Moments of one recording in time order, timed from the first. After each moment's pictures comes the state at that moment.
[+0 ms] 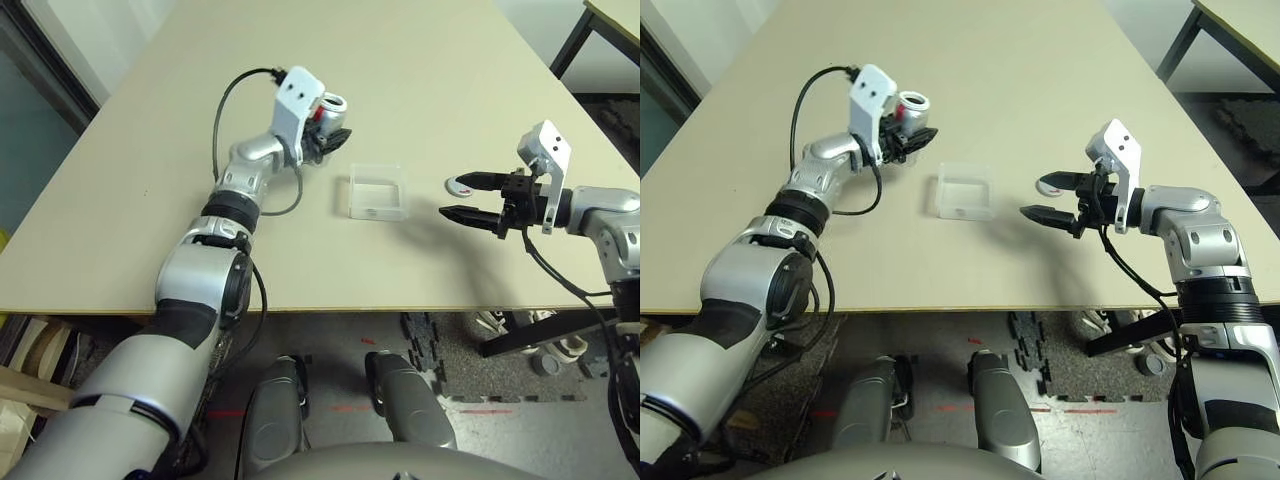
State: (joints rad) left arm -1.11 0.21 0.15 1.13 -0.06 -0.05 -0.61; right arm -0.54 -0.73 -0.04 0.28 0.33 0.41 1.17
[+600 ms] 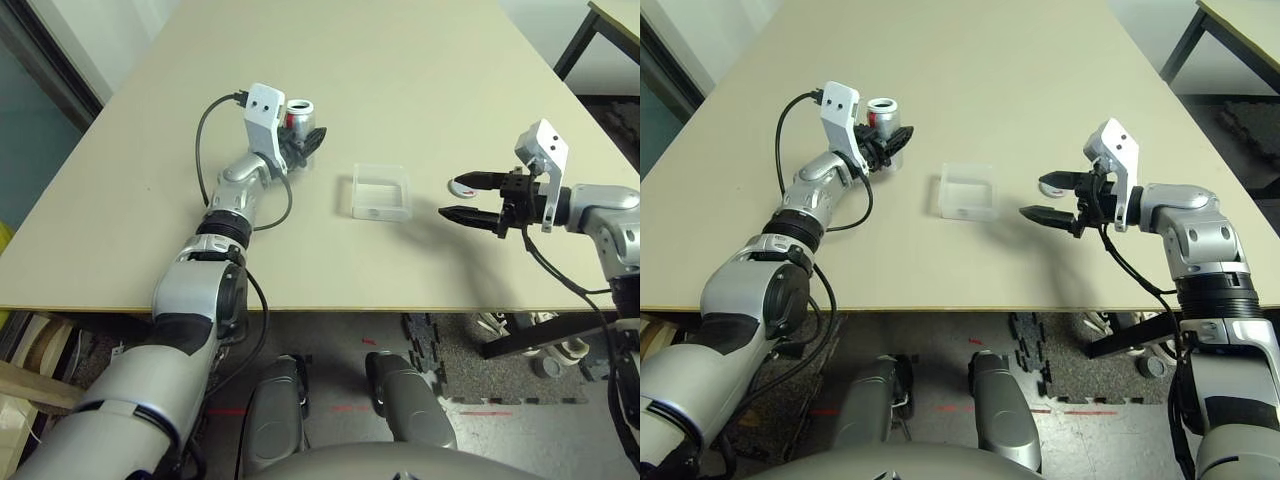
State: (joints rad) left arm -1.06 0.17 0.19 1.20 -0.10 -0.16 -0.56; right arm -0.56 -0.73 -0.02 0.30 0.31 0.39 1.18
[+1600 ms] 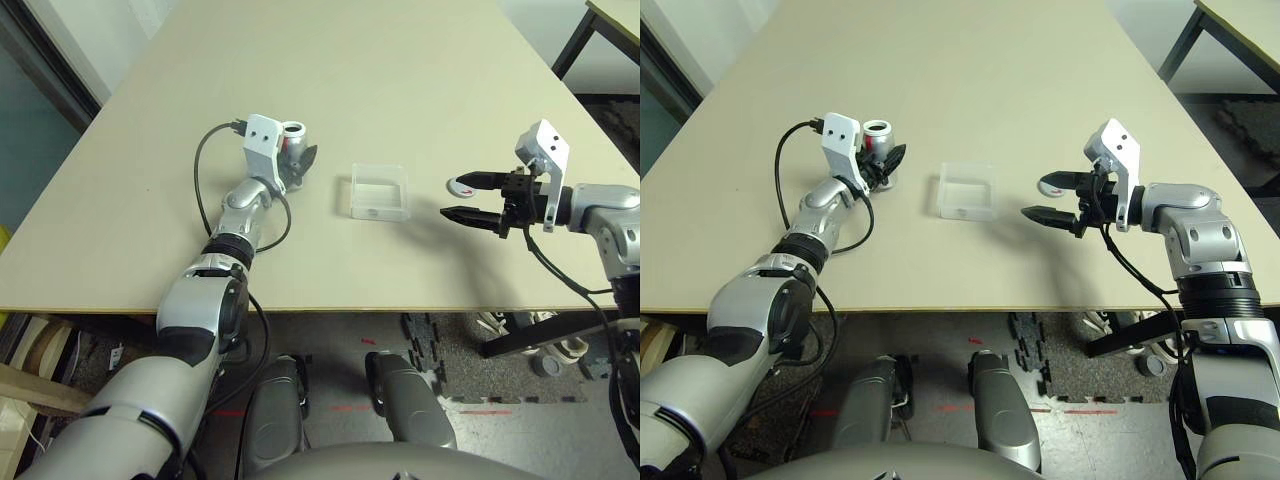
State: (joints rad) left arm -0.97 0.17 0.18 1.26 -0.05 -0.36 -0.43; right arm -0.56 -0.74 -0.02 0.30 0.31 0.39 1.18
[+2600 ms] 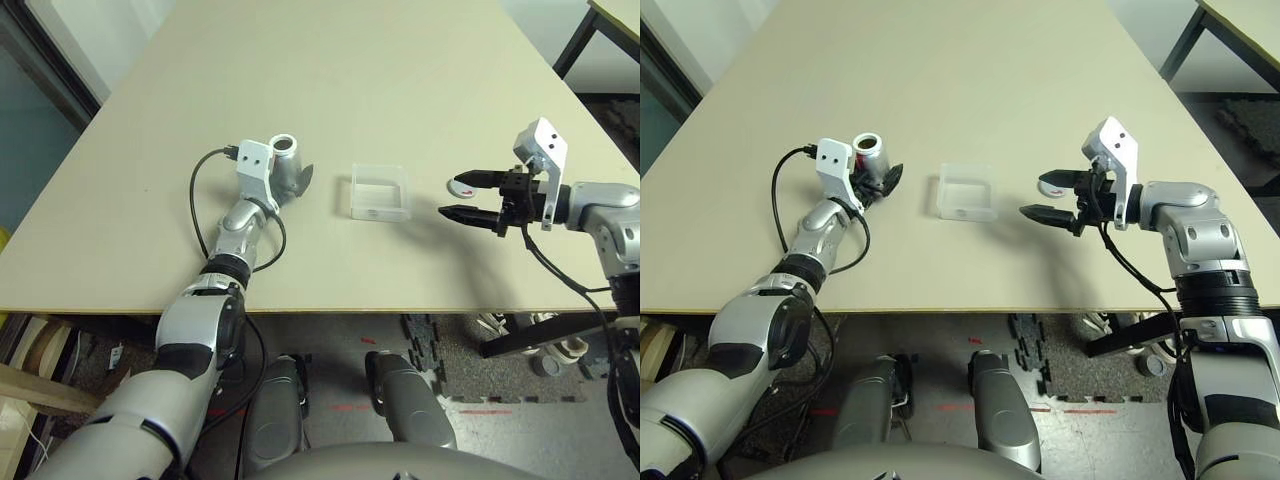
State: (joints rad) left arm -0.79 0.17 0.22 1.07 -0.13 -0.39 -0.54; right arm -0.57 -0.73 -0.01 0.30 0.30 0.38 1.18
